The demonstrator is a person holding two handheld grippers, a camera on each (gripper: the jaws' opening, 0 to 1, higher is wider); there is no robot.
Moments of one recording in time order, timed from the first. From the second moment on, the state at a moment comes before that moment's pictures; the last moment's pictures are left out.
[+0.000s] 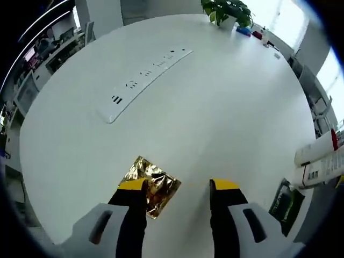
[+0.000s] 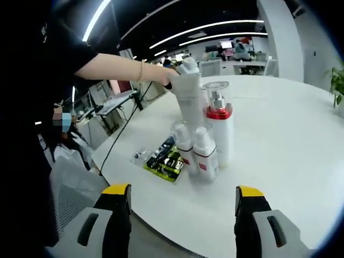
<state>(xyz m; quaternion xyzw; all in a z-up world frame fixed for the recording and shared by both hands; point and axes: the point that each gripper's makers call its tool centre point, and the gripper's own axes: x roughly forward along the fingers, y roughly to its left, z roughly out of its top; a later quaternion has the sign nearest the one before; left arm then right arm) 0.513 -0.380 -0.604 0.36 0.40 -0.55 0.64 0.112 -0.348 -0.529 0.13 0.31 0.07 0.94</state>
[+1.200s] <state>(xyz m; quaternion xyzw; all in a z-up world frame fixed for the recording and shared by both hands) 0.519 -0.373 -0.622 0.42 0.40 -0.58 0.57 0.111 -0.348 -0.531 0.13 0.32 0.07 0.94</state>
